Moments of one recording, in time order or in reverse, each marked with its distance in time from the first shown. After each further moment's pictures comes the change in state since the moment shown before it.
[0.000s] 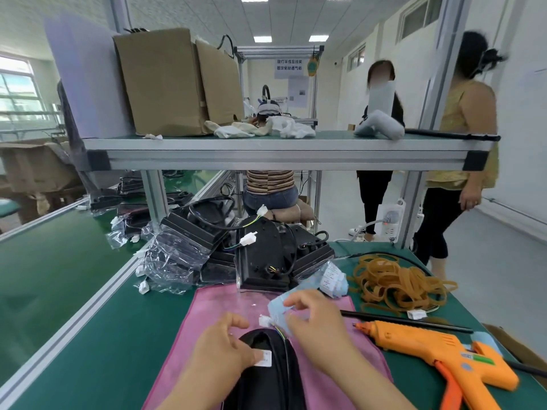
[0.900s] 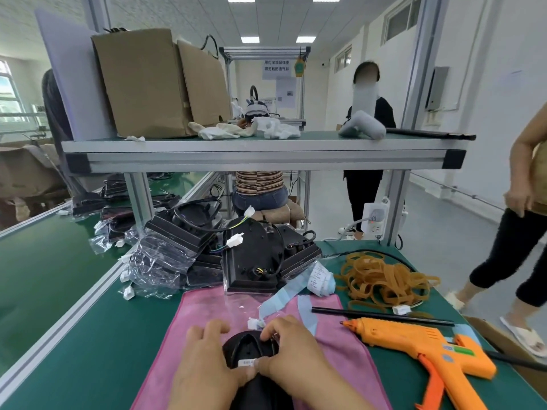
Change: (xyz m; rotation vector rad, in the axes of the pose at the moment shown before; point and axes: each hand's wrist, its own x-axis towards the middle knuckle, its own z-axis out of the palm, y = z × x) left_hand 0.006 -0.022 0.019 0.425 0.173 0.126; right_hand -0.023 -0.006 0.014 -0.134 -0.258 0.141
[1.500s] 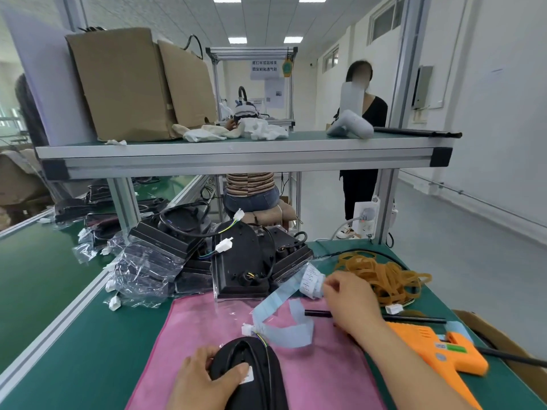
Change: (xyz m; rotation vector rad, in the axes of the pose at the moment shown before) left_hand 0.015 -0.022 0.020 -0.380 -0.031 -0.148; right_hand 0.038 0.052 -0.092 -0.163 0.400 0.198
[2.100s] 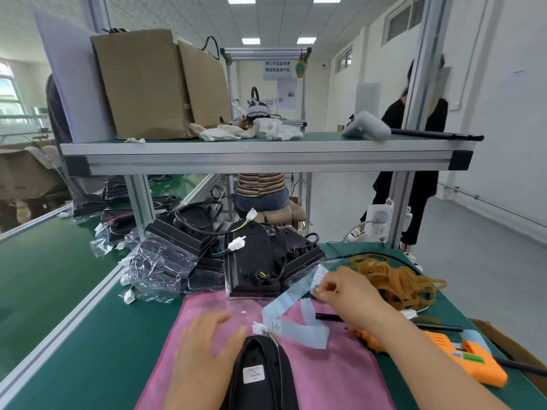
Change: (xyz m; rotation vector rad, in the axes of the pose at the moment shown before) left_hand -0.005 0.030 -0.018 0.111 0.213 0.331; right_hand 0.010 -0.018 -0.011 -0.108 -0.263 -0.230
